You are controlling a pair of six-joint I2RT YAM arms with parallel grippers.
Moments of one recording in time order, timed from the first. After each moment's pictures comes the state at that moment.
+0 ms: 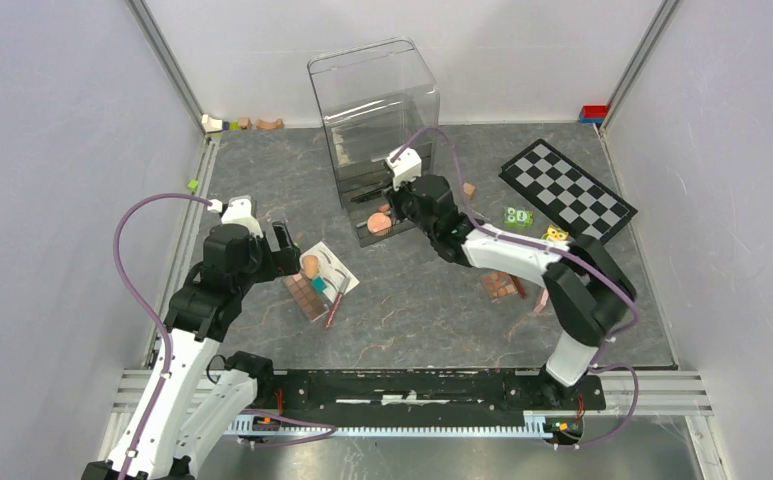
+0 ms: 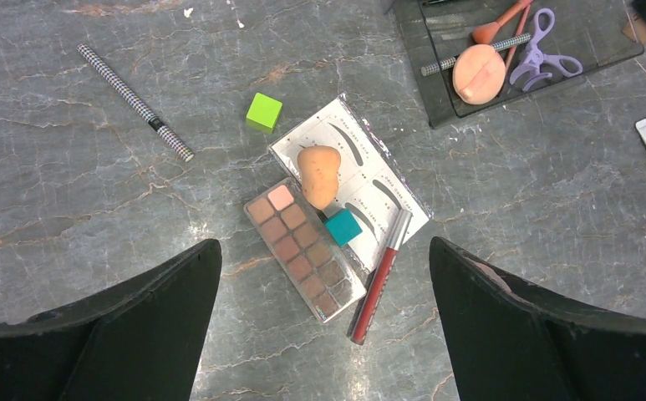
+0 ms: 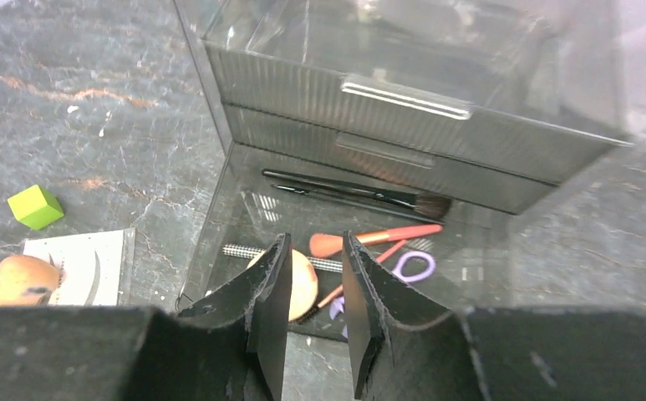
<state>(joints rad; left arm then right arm) -0.26 0.67 0.82 -0.73 -0.15 -0.34 0.76 1.78 1.12 0.41 0.19 -0.04</state>
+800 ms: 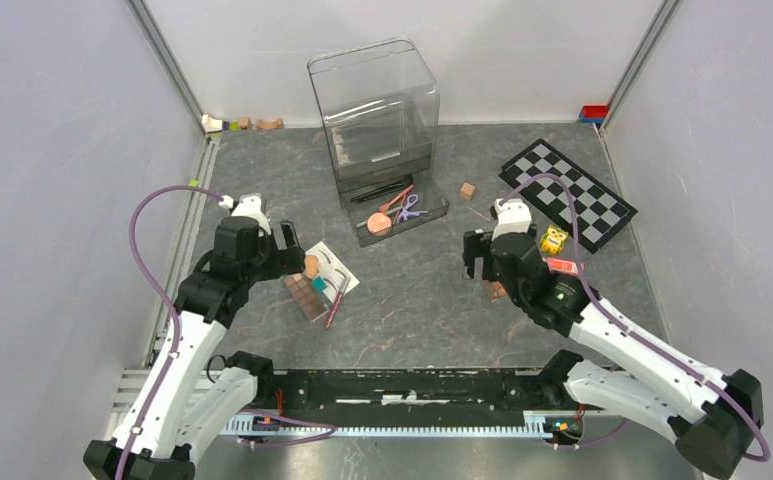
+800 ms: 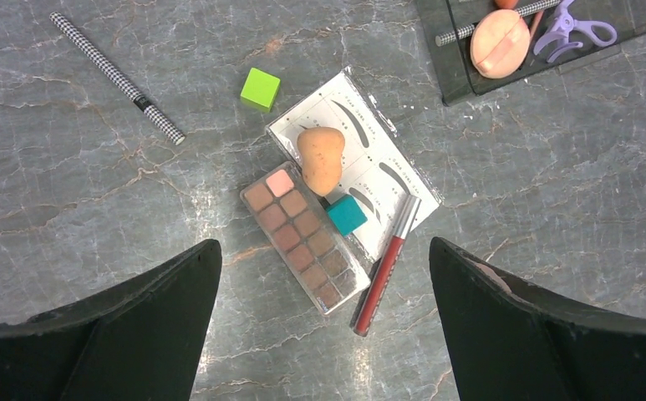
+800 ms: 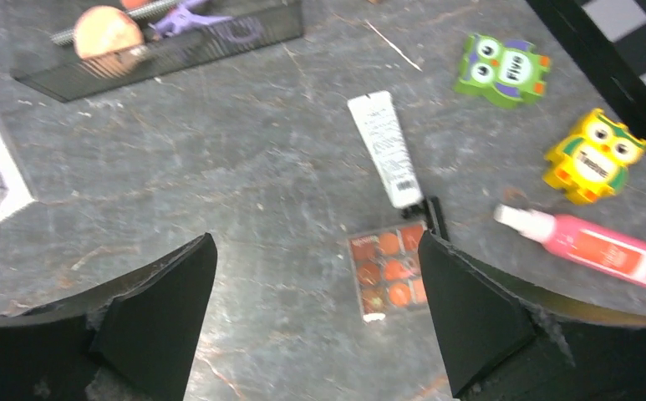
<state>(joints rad) -0.26 0.76 0.82 -0.73 -0.13 -0.34 0.76 0.91 0.69 -0.33 0.48 0.36</state>
